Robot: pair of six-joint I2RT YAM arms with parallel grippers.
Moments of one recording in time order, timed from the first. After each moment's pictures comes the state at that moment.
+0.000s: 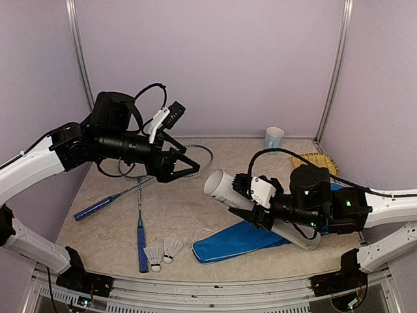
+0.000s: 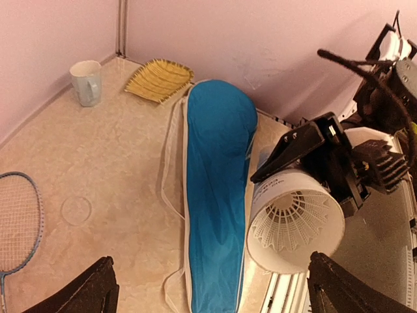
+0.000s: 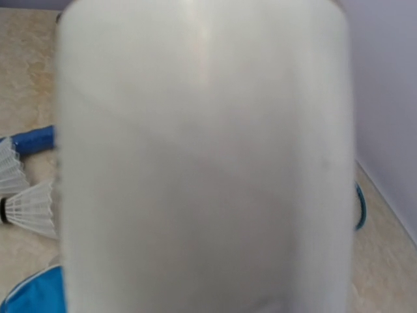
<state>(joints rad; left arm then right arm) -0.90 1.32 1.35 -0.51 0.36 -0.06 1.27 1.09 0.82 -0.06 0.30 -0.34</state>
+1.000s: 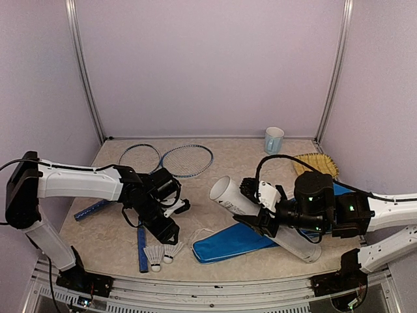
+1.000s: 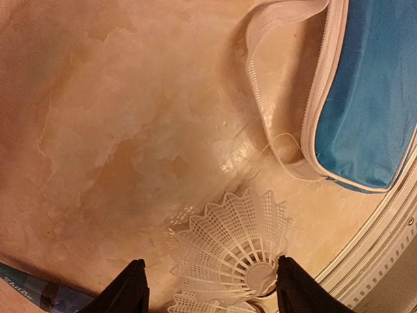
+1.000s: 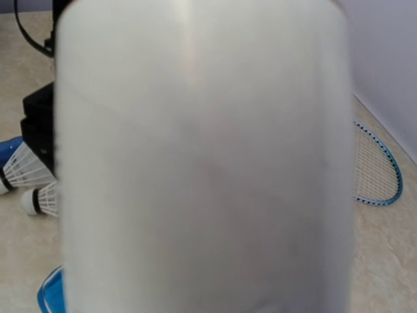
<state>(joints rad) -0.90 1.61 1.01 -0.74 0.18 -0.13 1.26 1.03 0.74 -0.07 0.25 -0.22</state>
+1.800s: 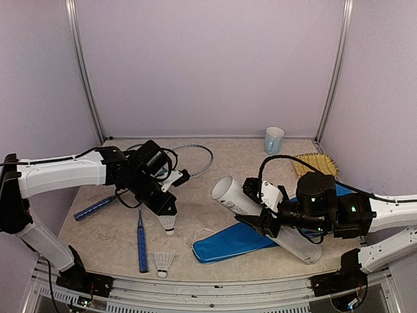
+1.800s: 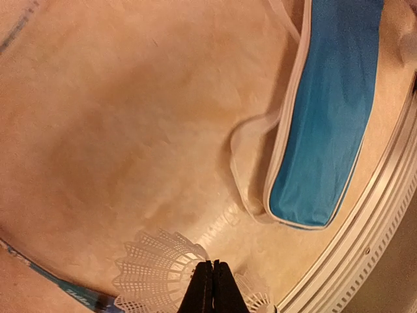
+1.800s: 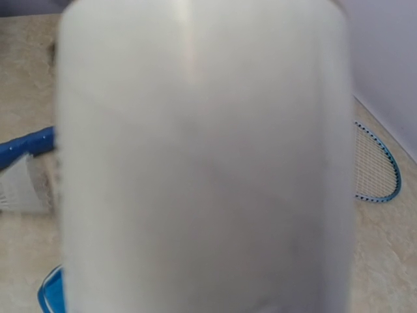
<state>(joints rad) -0.84 1.52 1.13 -0.75 0.20 -0.11 1.26 1.01 0.72 -0.07 0.25 -0.21</state>
